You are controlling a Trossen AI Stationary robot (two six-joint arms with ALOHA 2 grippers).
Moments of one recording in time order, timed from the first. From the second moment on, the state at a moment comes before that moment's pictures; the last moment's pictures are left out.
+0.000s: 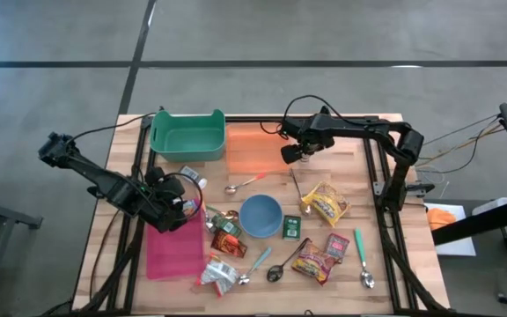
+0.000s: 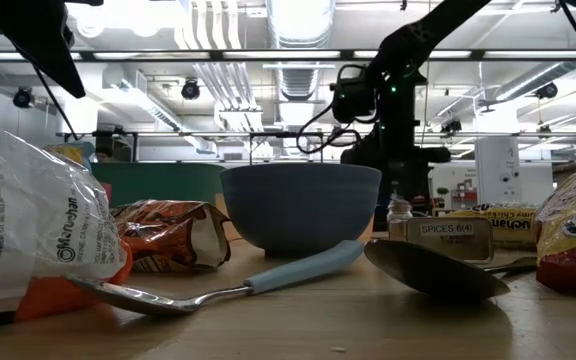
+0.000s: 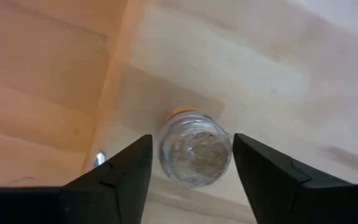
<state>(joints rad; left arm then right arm) -0.52 1.10 0.97 -1.23 -0.56 -0.94 -0.48 1.83 1.28 -0.91 0.18 0.73</state>
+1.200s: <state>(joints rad) -0.52 1.10 0.96 -1.22 -0.54 -0.95 -0.48 1.84 1.26 -0.91 0.15 0.78</state>
